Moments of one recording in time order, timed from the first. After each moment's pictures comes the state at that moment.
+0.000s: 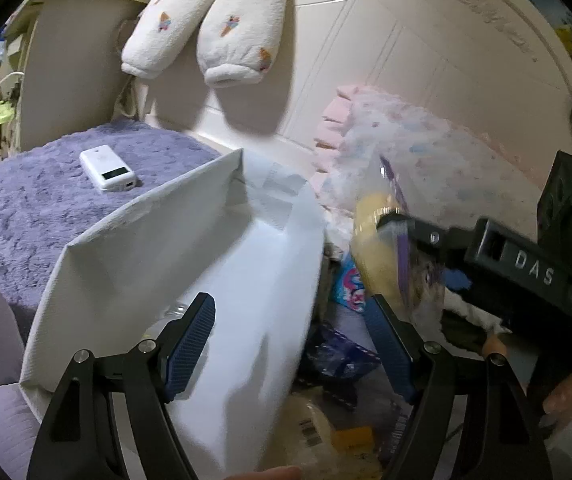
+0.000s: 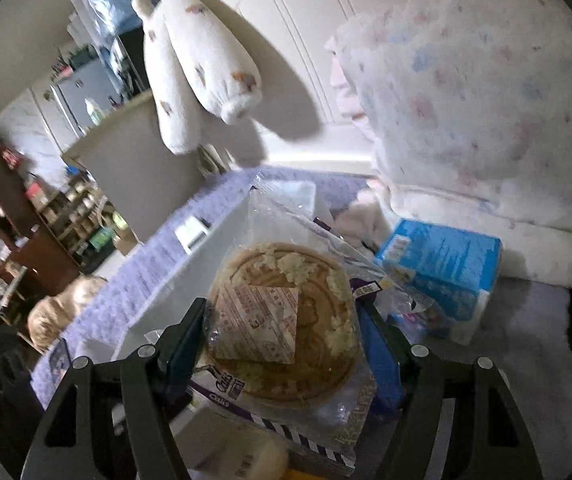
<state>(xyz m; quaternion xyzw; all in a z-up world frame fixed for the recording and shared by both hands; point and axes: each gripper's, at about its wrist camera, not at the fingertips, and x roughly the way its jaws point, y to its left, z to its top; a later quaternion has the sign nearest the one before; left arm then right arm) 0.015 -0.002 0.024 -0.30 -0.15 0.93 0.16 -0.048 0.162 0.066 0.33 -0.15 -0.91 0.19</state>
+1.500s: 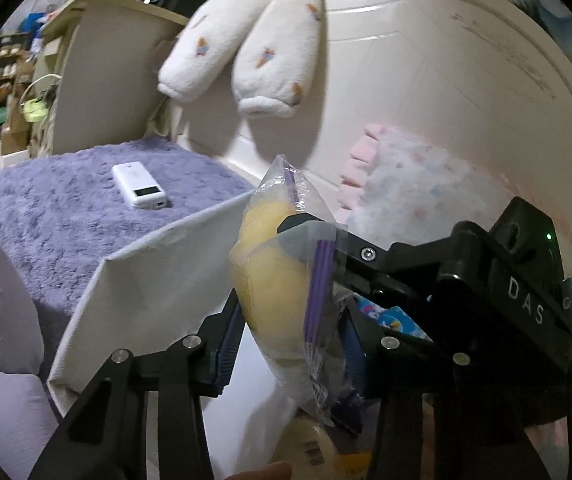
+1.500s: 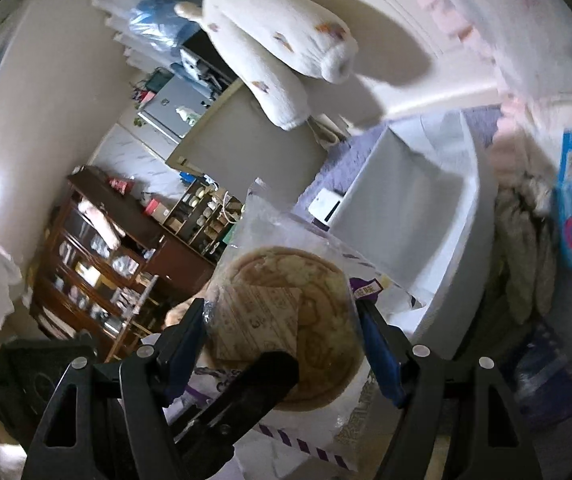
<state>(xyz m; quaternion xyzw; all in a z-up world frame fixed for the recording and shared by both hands) 0.030 -0.012 0.038 -0.26 -0.19 0.94 0.08 -0.072 0.112 0.032 0.36 -0.30 -0.79 0.39</state>
